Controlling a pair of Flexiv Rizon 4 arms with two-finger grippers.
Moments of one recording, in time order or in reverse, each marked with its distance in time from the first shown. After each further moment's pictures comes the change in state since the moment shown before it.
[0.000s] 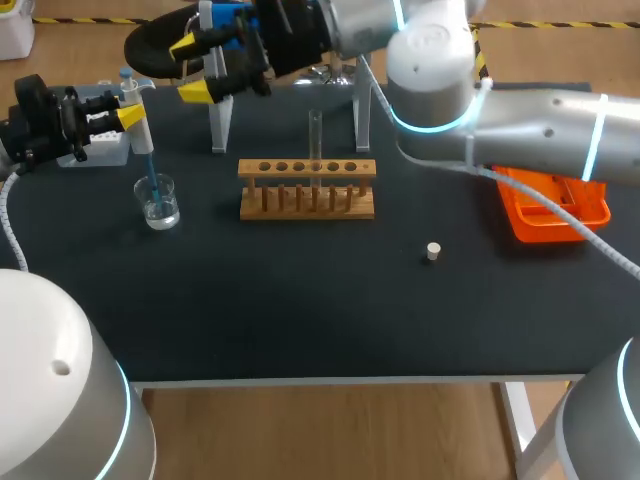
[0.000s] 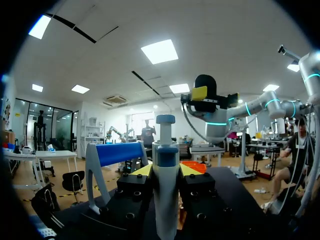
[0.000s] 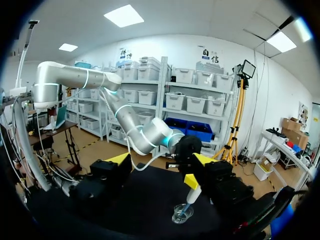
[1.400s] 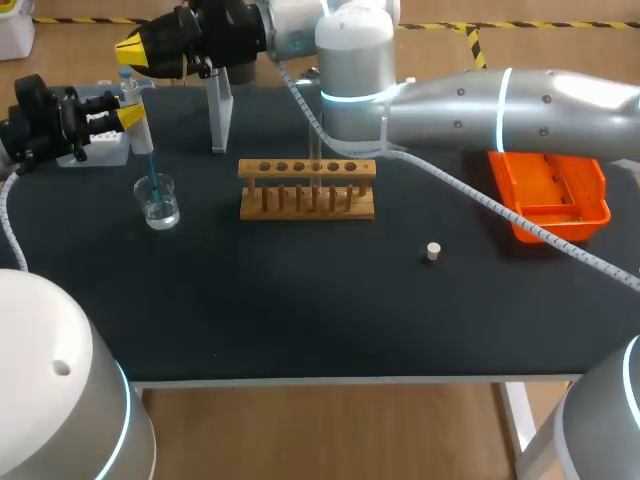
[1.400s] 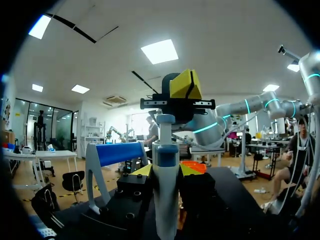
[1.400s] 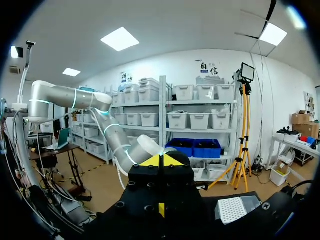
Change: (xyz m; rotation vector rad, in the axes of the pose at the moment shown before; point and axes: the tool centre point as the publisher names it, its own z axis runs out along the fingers) left arm 0.000 0.000 0.000 0.000 0.000 0.000; right arm -0.067 -0.006 0.069 -0.205 0.077 0.097
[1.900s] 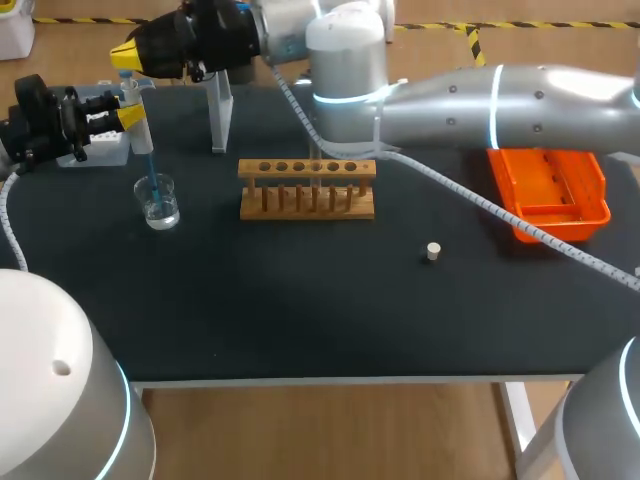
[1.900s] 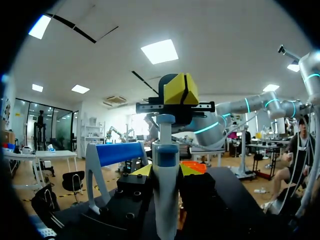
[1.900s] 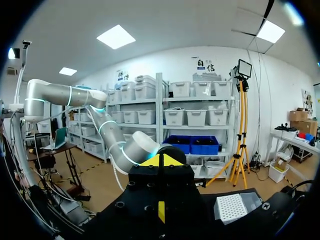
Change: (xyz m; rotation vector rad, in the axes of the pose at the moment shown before) left arm 0.000 0.000 0.000 0.000 0.000 0.000; right arm -0.010 -0.011 0.007 0.024 -0.031 0.015
